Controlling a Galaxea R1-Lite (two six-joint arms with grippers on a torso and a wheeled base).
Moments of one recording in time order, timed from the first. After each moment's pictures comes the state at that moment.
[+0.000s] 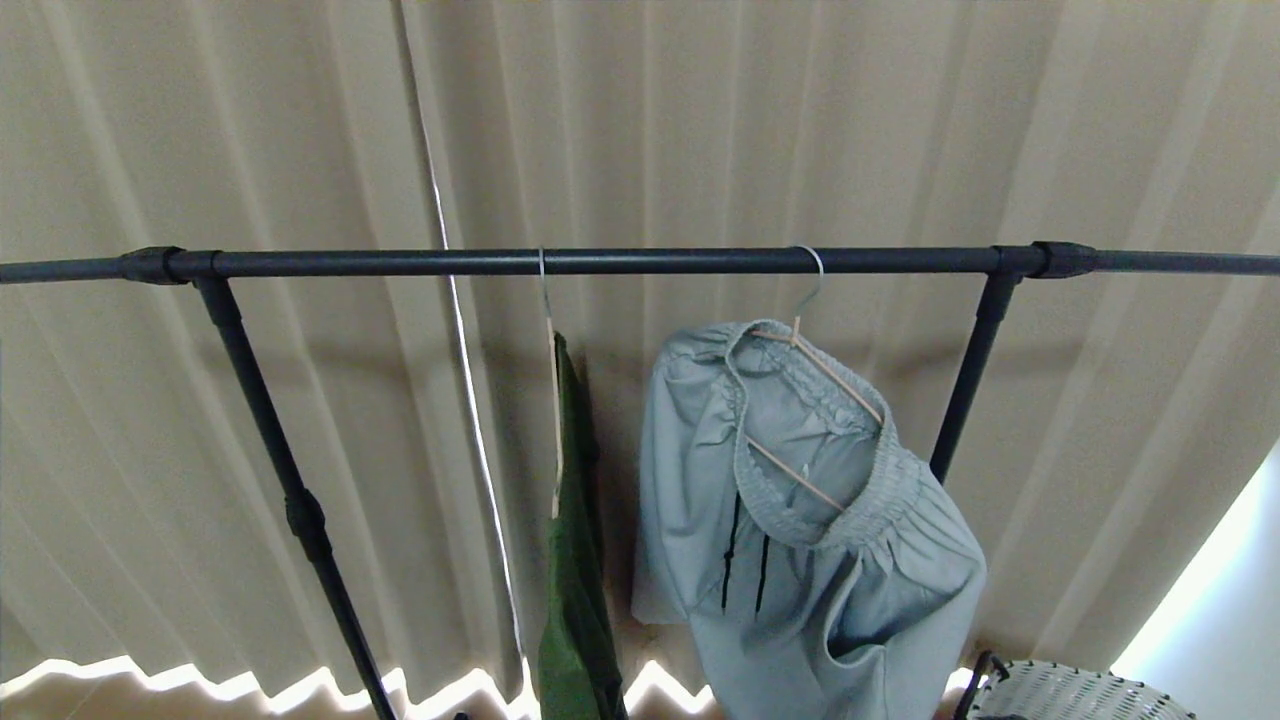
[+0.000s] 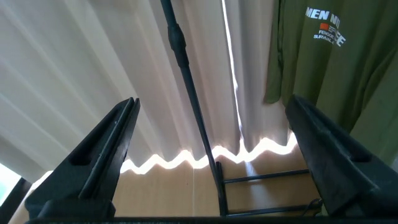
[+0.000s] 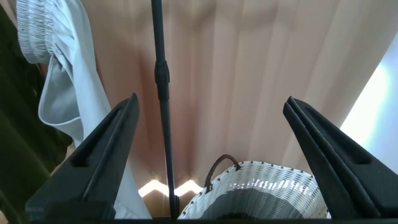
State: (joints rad) left arm -0.01 0.01 -0.06 0.21 0.02 0.24; right arm 0.00 0.00 0.00 0.00 -0.09 0.02
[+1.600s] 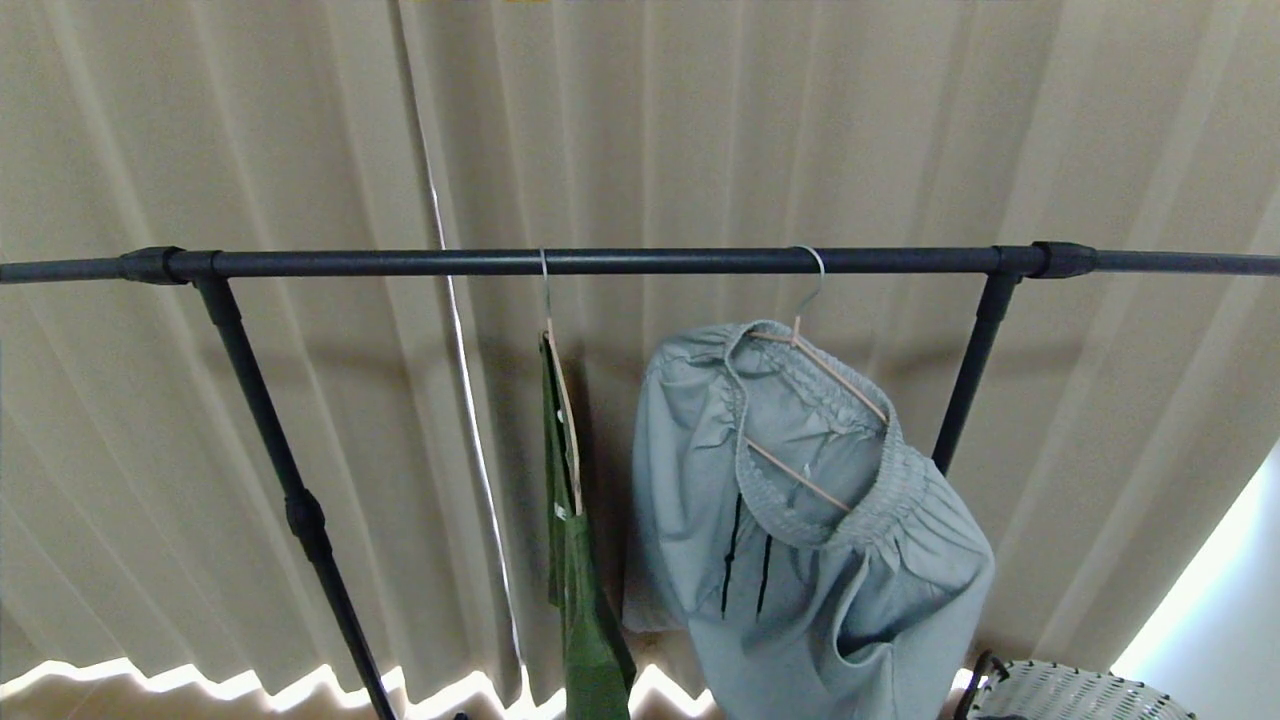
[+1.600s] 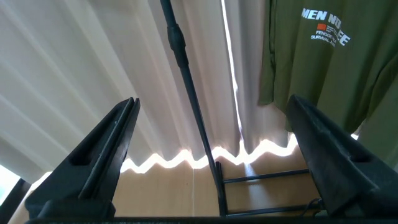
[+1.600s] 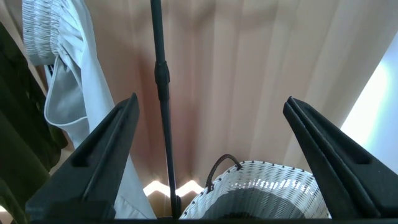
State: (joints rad) left arm -0.01 0.01 -0.06 0.21 0.02 0.24; right arm 0.00 0.00 0.00 0.00 -0.09 0.03
